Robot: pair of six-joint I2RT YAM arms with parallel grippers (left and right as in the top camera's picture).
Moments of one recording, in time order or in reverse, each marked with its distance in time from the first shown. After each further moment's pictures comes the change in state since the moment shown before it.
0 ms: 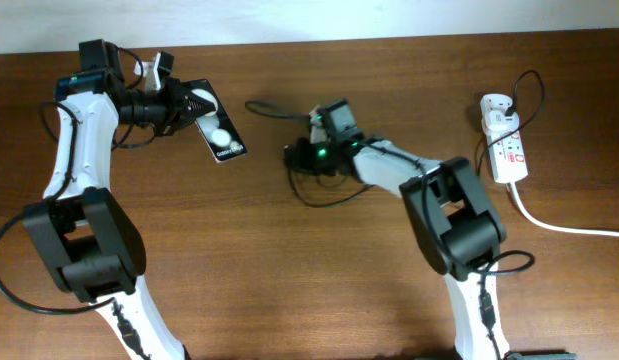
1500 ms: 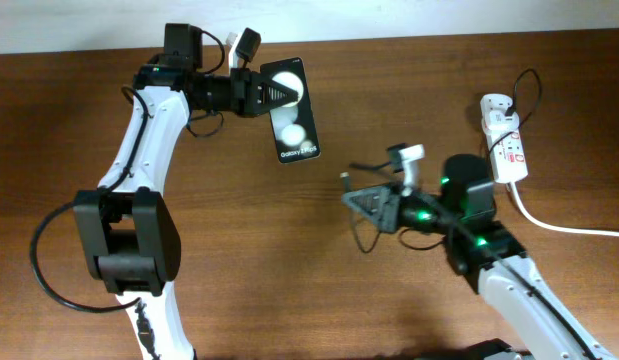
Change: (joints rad) left arm -0.269 0.000 0.000 0.196 0.573 0.135; right arm -0.151 -1.076 -0.811 0.195 -0.285 -0.051
